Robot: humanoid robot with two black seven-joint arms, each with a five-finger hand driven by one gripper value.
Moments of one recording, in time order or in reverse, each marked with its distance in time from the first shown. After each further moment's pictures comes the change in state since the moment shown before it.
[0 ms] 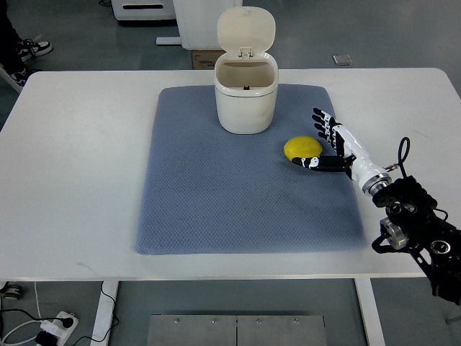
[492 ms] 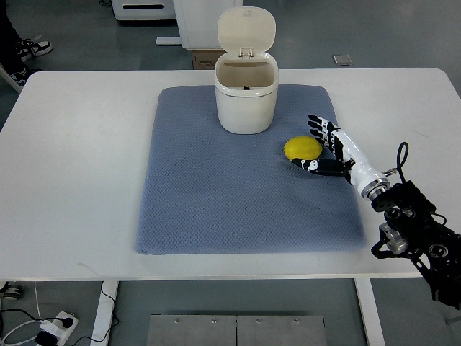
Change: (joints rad) left arm 0.000 0.000 0.000 0.000 0.000 0.000 0.000; right arm -0.011 0.005 -0.023 -0.008 0.007 0.001 0.029
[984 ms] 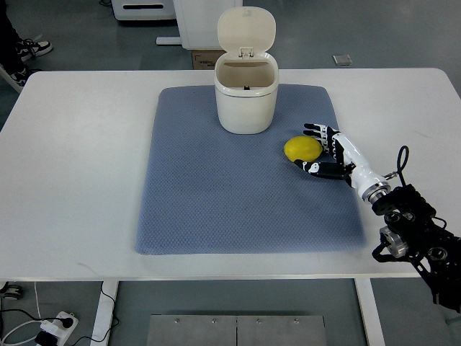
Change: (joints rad) left arm 0.000 0.000 0.000 0.000 0.000 0.000 0.000; right arm -0.005 0.000 -0.013 -0.023 0.000 0.000 0.027
